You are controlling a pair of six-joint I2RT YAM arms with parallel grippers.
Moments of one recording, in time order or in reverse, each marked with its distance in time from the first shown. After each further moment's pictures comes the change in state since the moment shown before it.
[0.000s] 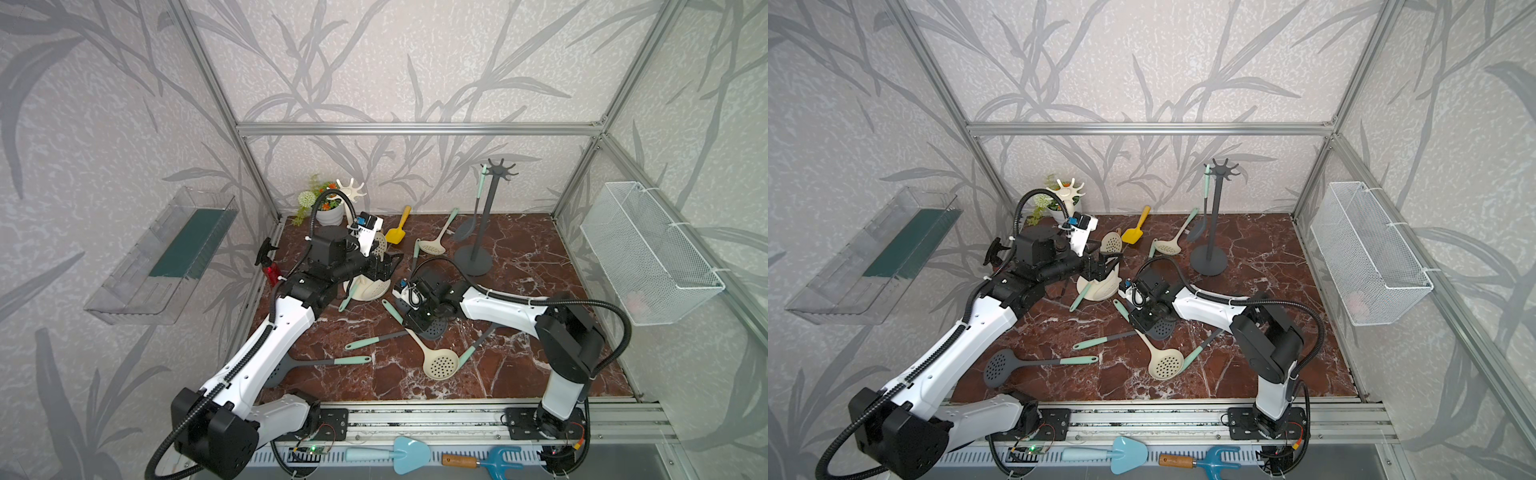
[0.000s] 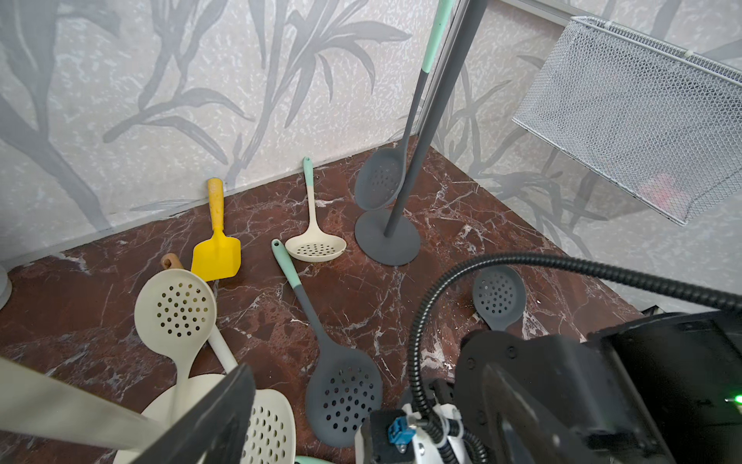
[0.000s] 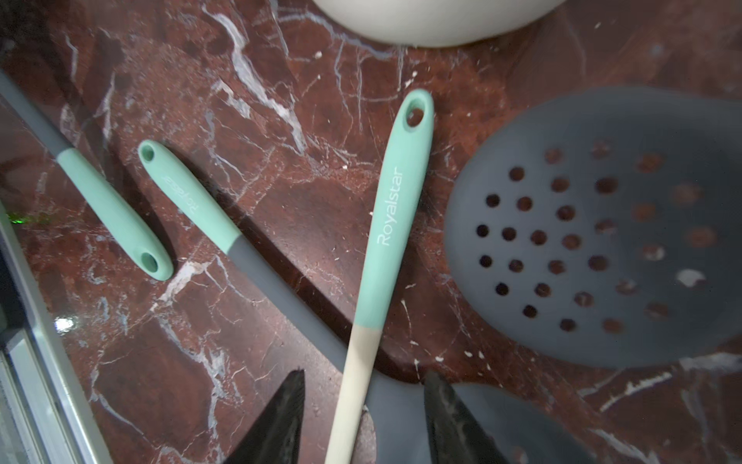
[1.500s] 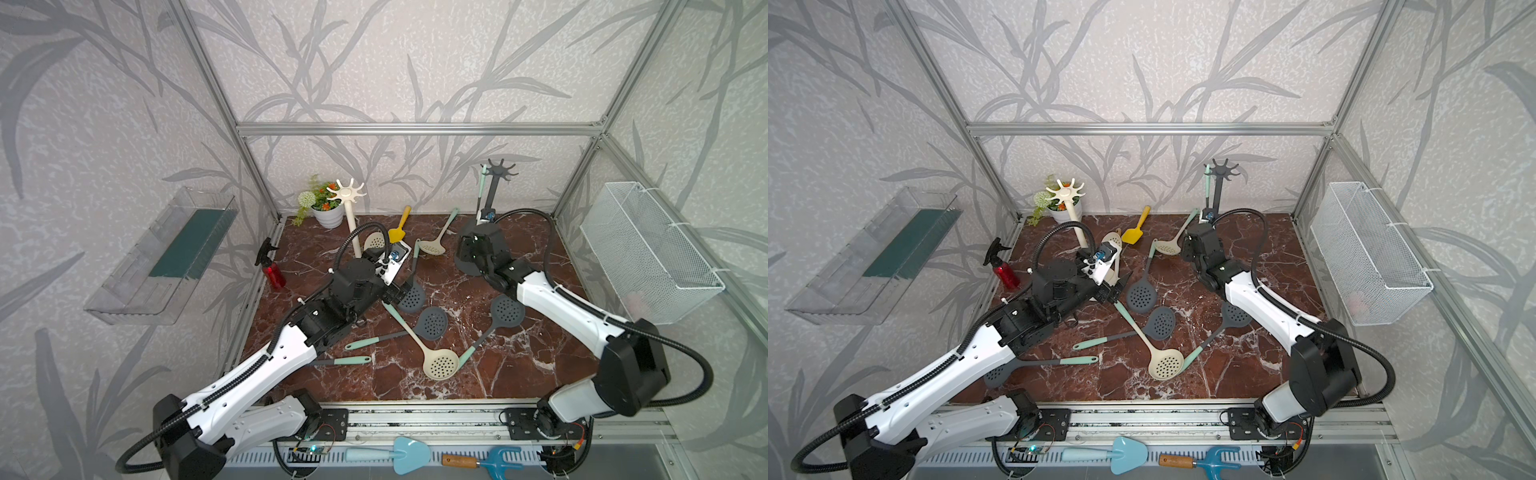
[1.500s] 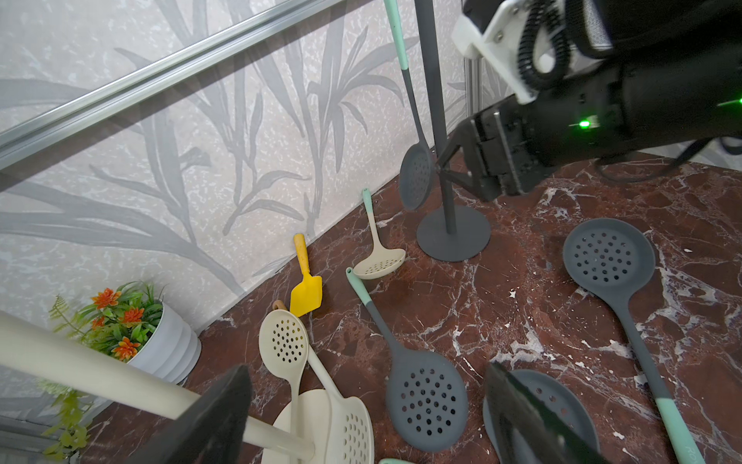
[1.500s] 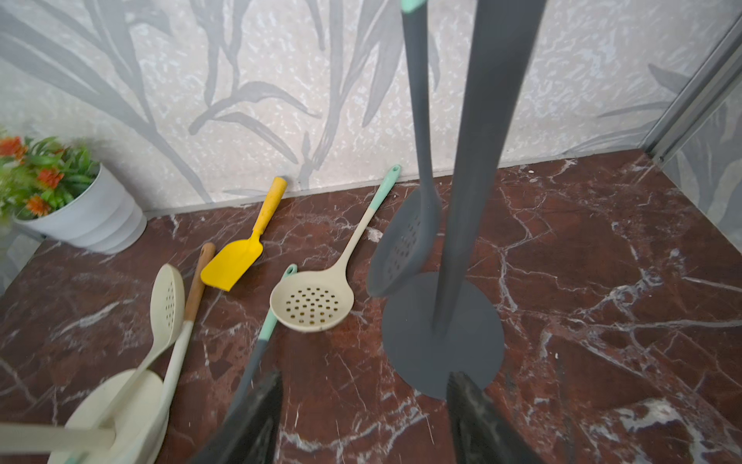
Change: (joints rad) left arm -0.363 -0.129 -0.123 0.079 -0.586 0.322; right arm -0.309 -0.394 -0.098 0.267 0.619 0.340
